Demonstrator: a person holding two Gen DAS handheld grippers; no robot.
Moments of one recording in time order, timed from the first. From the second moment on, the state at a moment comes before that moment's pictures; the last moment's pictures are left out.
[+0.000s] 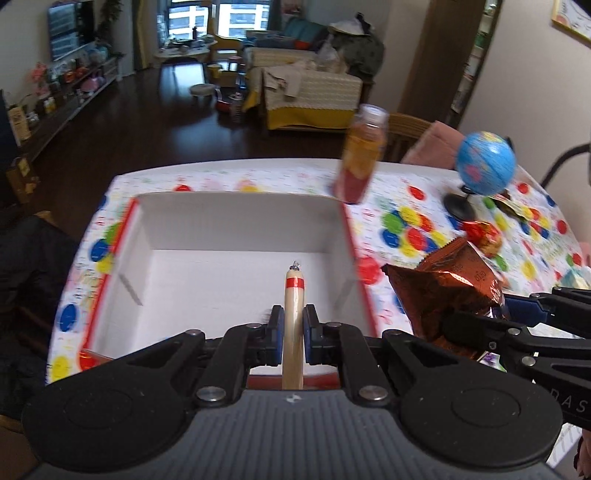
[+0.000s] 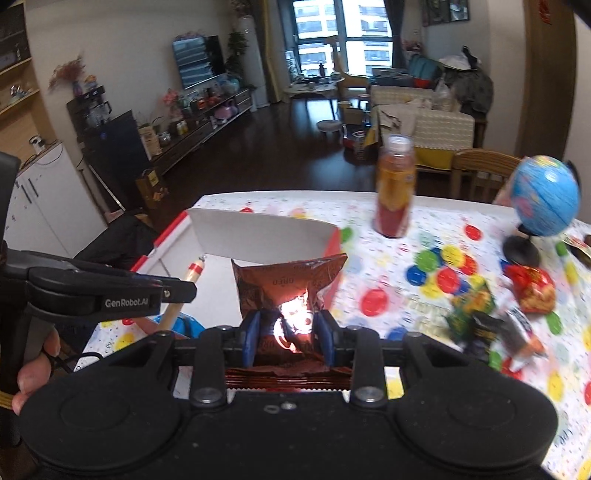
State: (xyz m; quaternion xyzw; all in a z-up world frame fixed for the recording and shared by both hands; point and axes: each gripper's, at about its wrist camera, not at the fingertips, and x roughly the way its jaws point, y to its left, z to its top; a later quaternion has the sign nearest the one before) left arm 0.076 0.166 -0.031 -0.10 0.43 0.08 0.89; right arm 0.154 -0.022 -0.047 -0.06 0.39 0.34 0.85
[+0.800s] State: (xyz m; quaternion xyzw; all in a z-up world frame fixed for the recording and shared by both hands) left arm 0.122 0.276 -0.105 -0.10 0.49 0.14 0.85; right arm 0.195 0.096 -0.123 -0.11 0.45 0.34 0.82
